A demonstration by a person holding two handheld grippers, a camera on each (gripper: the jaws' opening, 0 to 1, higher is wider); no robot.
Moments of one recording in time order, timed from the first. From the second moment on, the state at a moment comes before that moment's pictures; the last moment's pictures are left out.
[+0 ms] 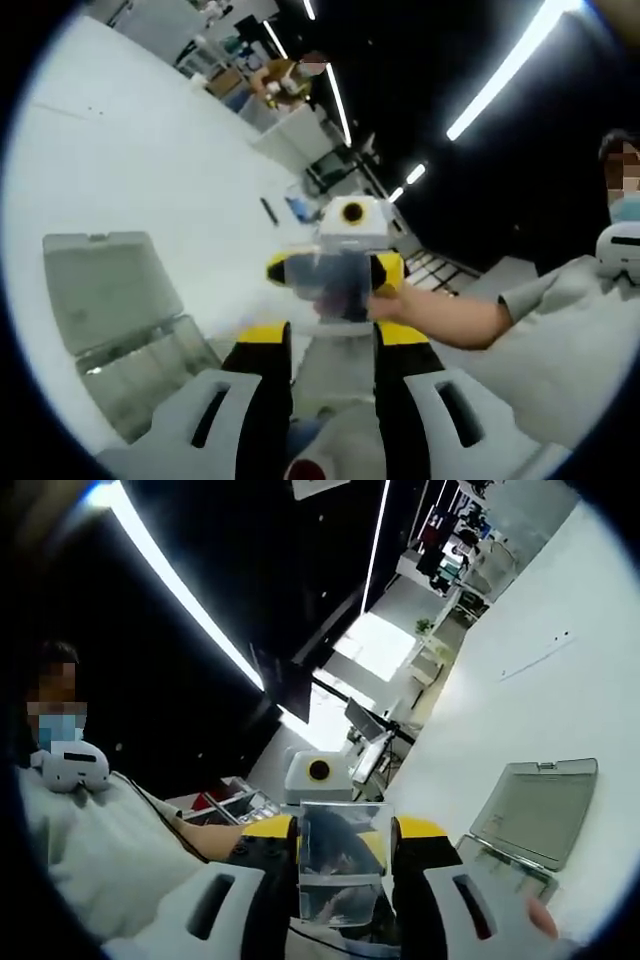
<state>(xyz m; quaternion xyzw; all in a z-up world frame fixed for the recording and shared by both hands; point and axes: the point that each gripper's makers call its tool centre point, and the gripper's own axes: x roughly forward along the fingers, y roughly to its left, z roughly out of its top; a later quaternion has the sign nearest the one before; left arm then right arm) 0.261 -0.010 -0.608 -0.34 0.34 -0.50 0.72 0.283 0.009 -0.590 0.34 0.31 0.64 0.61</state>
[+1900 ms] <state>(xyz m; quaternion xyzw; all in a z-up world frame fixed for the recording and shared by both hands) 0.258 -0.002 -0.641 -0.09 0.35 -0.37 0.85 0.290 0.019 -0.626 0.30 0.35 0.55 0.70</state>
